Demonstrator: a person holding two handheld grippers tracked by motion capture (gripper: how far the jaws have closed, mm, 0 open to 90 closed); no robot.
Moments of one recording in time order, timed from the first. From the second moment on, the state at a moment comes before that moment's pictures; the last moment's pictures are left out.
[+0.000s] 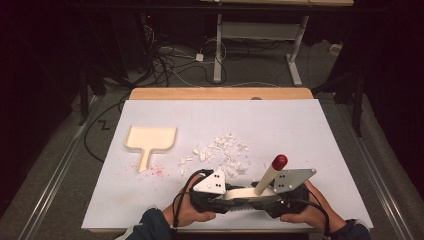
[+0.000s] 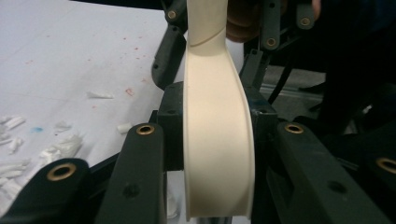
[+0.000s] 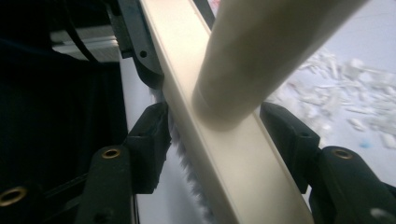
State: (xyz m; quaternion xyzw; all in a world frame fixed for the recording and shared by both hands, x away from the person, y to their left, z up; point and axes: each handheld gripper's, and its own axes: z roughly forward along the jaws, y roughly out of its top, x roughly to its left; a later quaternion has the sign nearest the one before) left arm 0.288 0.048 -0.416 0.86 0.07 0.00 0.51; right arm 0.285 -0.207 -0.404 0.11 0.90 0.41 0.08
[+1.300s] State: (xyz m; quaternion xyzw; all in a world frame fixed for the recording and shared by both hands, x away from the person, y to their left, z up) left arm 0.262 0.197 -0.453 0.82 0.30 0.26 0.41; right arm 0.309 -0.238 -0.379 0.21 0.86 0.45 0.11
